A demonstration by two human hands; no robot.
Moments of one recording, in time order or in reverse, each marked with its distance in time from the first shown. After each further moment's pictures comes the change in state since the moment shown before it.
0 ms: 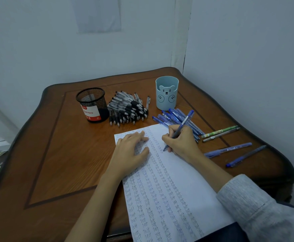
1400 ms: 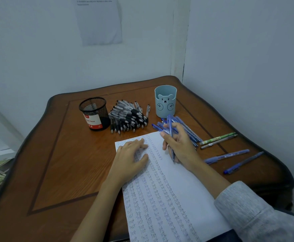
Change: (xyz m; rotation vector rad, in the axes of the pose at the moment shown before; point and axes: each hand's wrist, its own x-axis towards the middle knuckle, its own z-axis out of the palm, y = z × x) left_hand 0.001 0.002 0.000 -0.015 -0.012 -0.001; right_hand -0.002 -0.009 -0.008 0.159 -0.101 -0.008
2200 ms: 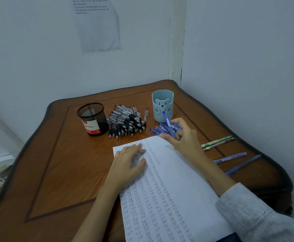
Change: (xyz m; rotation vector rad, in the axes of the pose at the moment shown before) left_hand 0.000 -0.003 0.003 -0.041 0.011 -0.005; right_hand 0.018 -0.002 -0.024 -0.463 0.154 -0.230
